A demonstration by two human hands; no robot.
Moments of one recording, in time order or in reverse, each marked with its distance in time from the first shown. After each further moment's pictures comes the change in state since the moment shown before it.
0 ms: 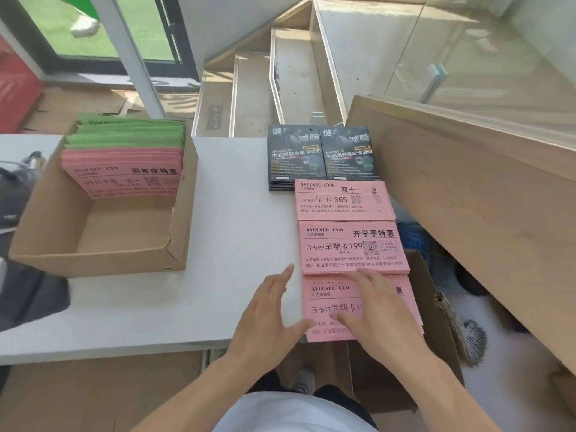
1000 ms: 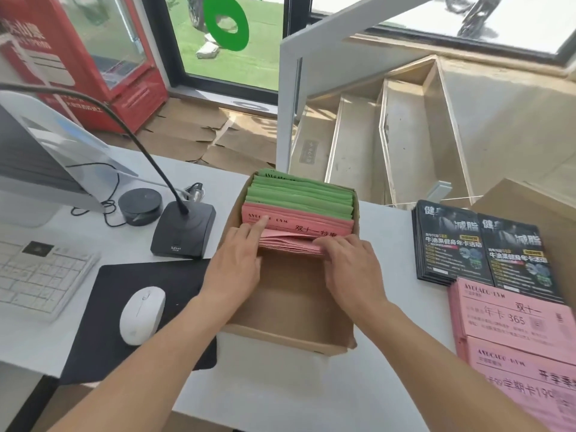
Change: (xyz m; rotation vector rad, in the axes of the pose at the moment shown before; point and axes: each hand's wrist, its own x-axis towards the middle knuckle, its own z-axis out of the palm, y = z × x) left_hand 0.104 -0.192 -0.298 0.481 0.424 -0.072; right_hand 0.204 -0.322 0.071 -0.170 0.304 -0.539
